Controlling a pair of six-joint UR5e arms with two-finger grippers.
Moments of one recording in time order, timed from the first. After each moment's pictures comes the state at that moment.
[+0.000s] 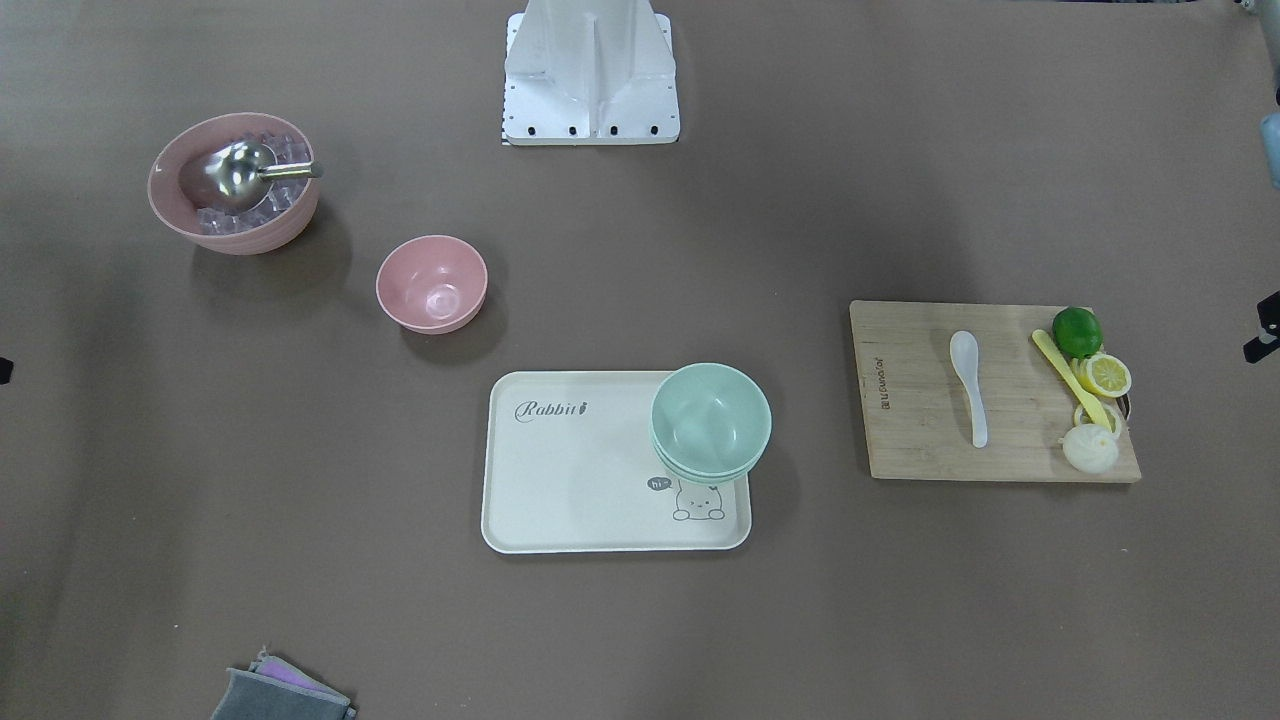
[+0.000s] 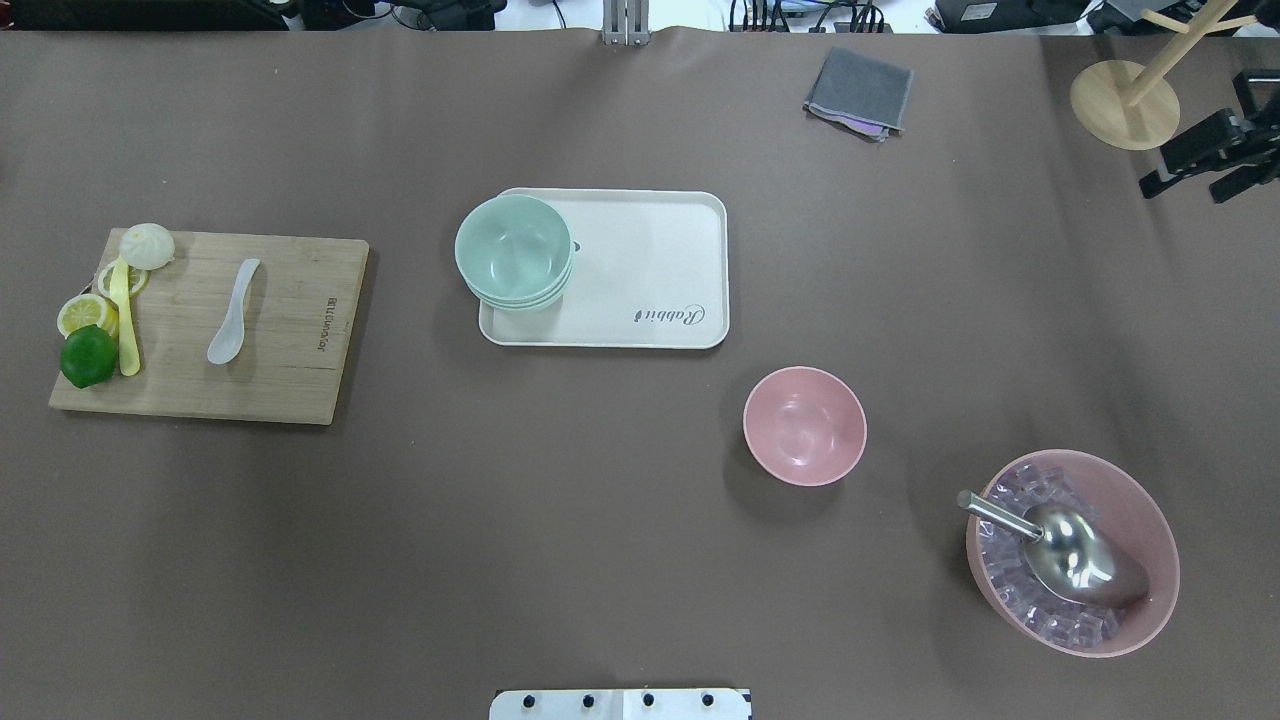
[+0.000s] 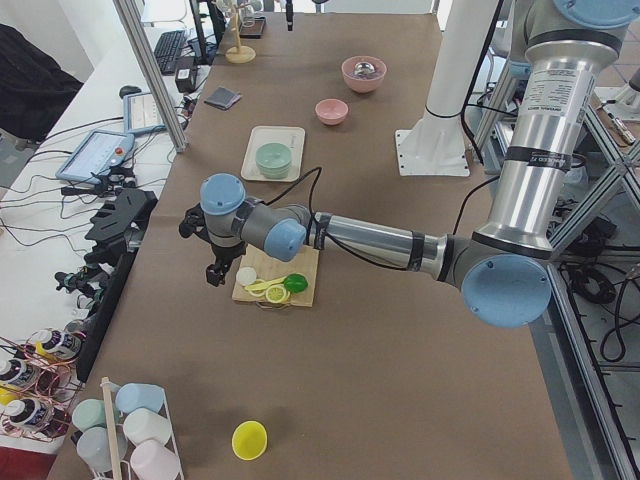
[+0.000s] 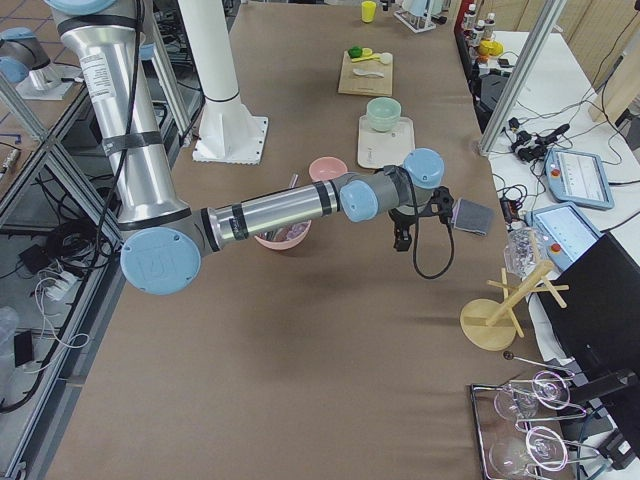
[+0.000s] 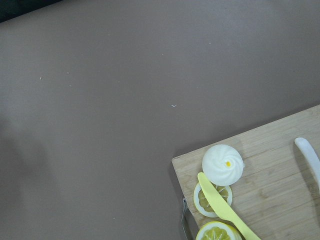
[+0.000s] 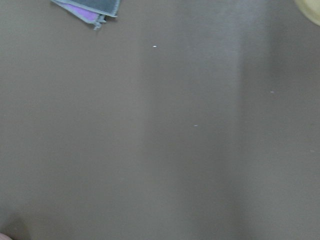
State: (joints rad) left arm -1.41 -1.77 -1.54 -1.85 -2.38 -0.01; right arm 1.28 -1.34 1.63 -1.39 2.51 0.47
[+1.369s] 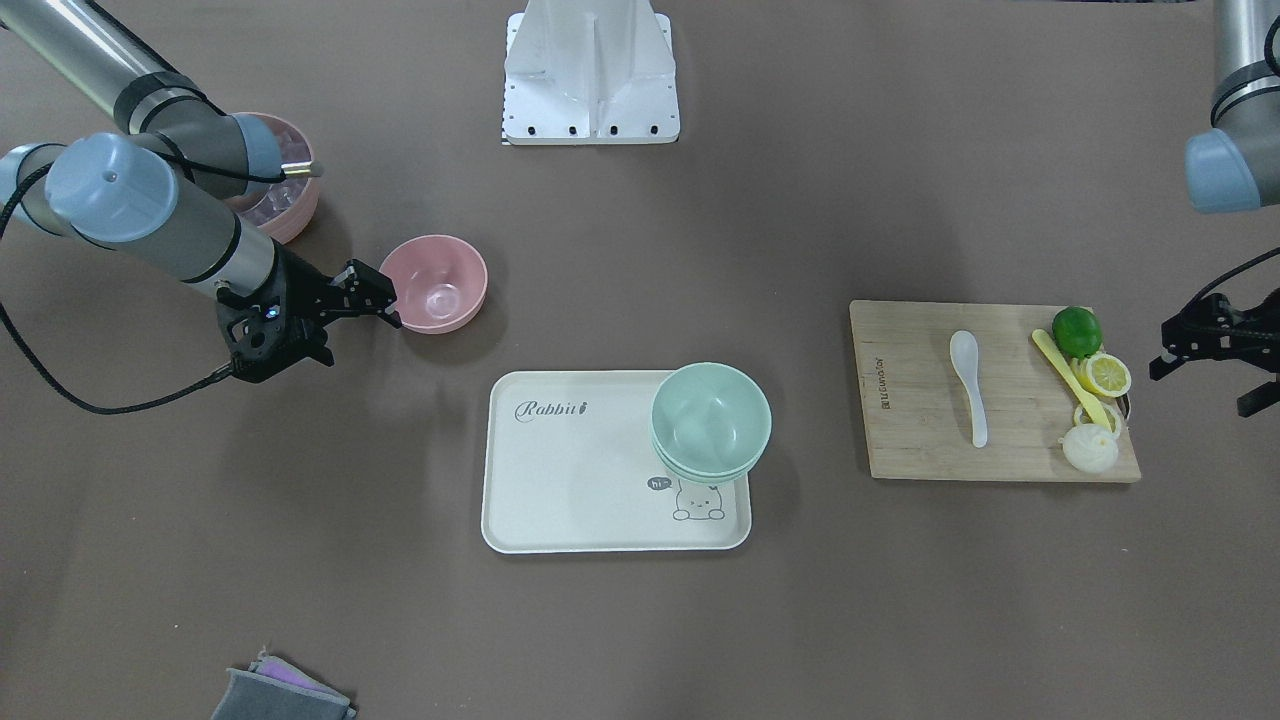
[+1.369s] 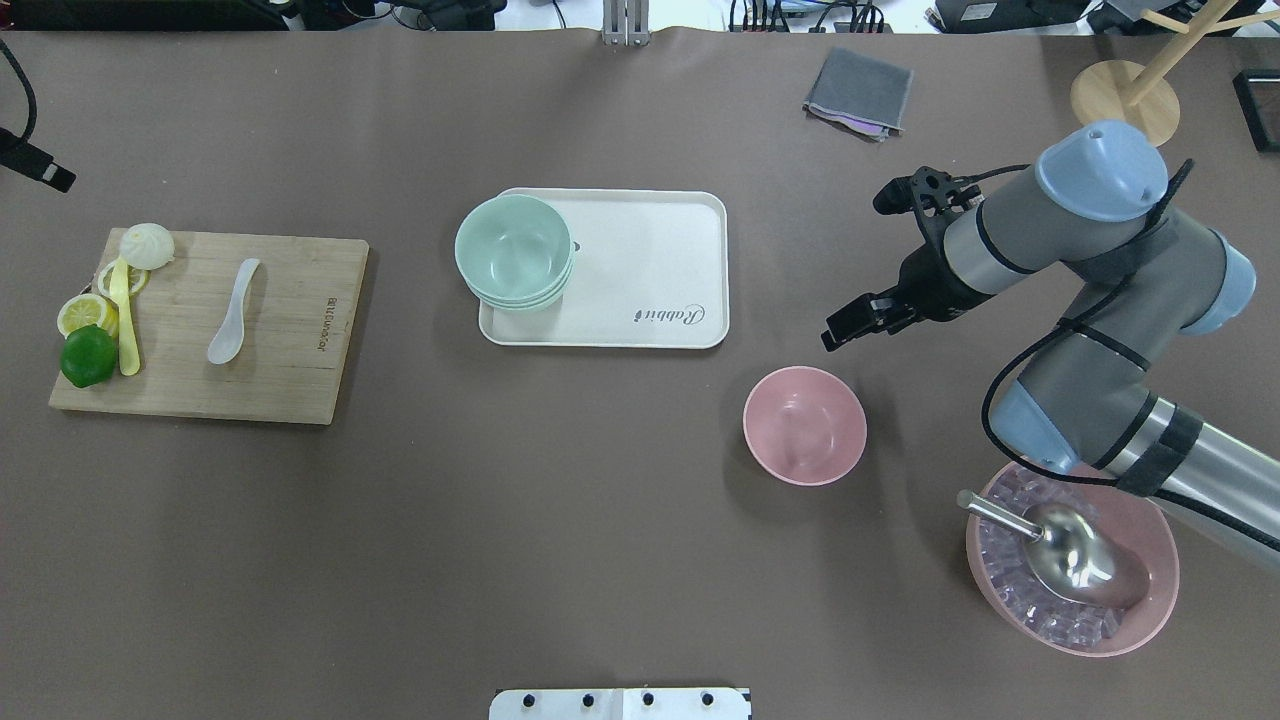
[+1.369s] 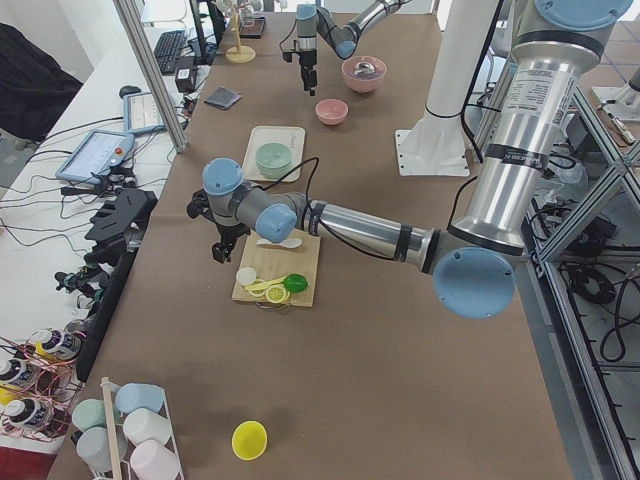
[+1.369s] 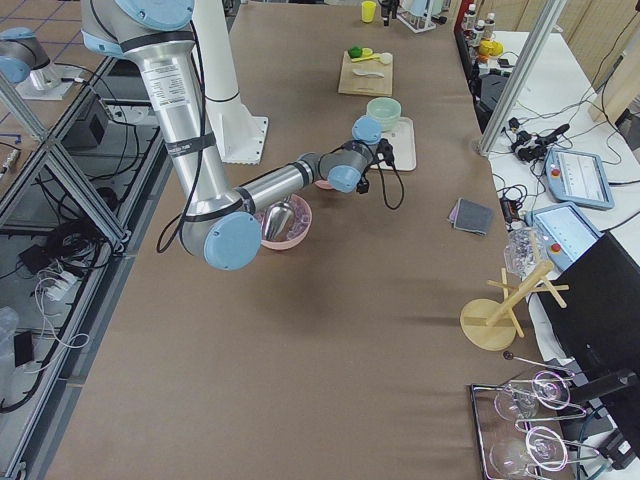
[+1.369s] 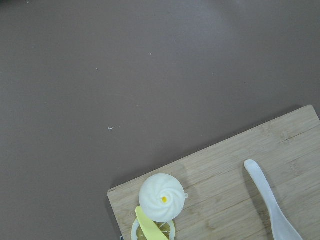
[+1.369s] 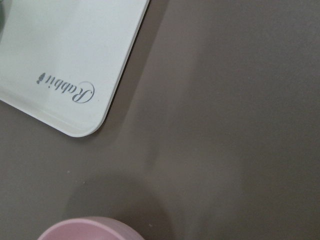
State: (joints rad) left arm -1.31 -1.83 -1.53 -1.87 -2.39 -0.10; right arm 0.78 -1.24 1.62 -1.00 2.29 0.79
